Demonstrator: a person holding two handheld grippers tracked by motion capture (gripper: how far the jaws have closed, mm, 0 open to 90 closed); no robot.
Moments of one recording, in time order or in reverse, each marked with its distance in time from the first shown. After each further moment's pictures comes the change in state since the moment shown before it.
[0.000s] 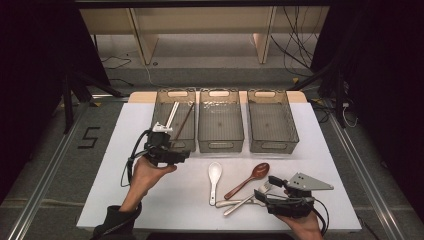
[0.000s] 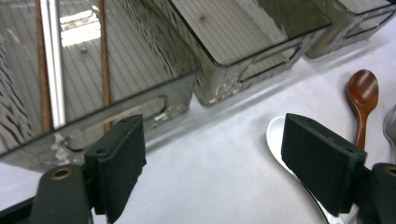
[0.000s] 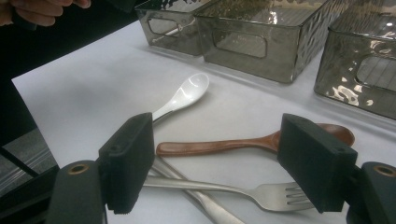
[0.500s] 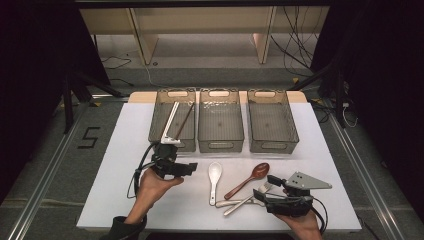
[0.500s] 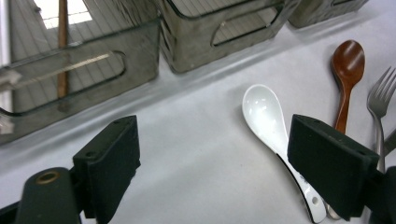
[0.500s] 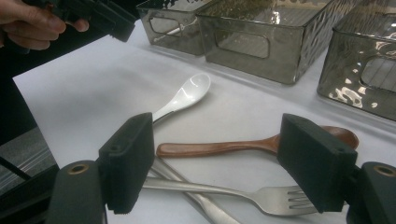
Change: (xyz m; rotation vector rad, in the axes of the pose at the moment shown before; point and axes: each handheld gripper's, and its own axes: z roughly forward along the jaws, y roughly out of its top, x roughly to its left) left arm -0.023 -0.023 0.012 0.057 -0.030 -0.015; right arm 0.000 0.001 0.003 0.007 0.005 -0.008
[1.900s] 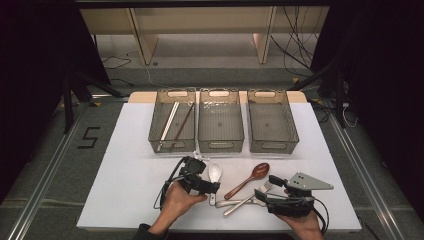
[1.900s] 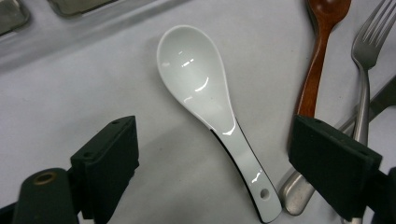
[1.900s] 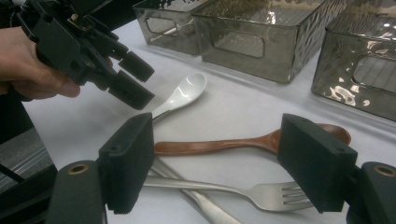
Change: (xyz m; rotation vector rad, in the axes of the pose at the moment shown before) left arm -0.058 -0.019 0.051 0.148 -0.042 0.051; right arm -0.001 -0.001 -0.003 0.000 -0.012 0.003
